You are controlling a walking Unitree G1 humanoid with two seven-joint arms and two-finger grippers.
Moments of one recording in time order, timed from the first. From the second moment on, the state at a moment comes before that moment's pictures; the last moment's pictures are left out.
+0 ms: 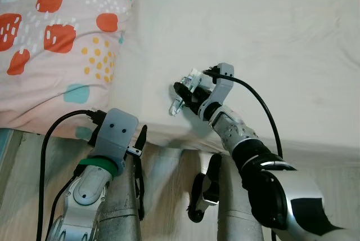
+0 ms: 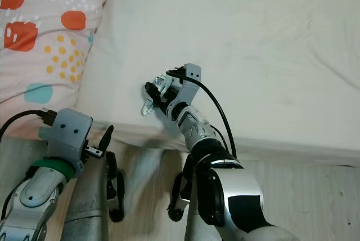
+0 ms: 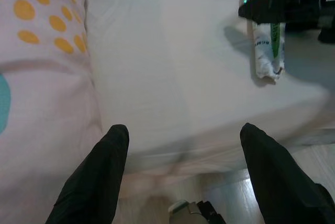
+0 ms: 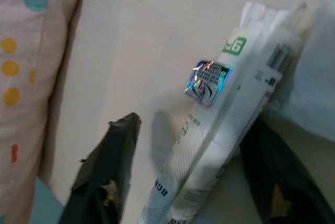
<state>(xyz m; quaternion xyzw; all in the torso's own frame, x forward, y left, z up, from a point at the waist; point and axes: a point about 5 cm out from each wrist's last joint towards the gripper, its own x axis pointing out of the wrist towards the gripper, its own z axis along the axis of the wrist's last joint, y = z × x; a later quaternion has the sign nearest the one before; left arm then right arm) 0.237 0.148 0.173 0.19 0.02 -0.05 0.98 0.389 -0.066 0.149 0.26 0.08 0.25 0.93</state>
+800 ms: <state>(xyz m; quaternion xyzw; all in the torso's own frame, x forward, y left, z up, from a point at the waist) 0.263 0.133 0.182 0.18 0.00 -0.07 0.98 0.389 -0.079 0.149 0.29 0.07 0.27 0.92</state>
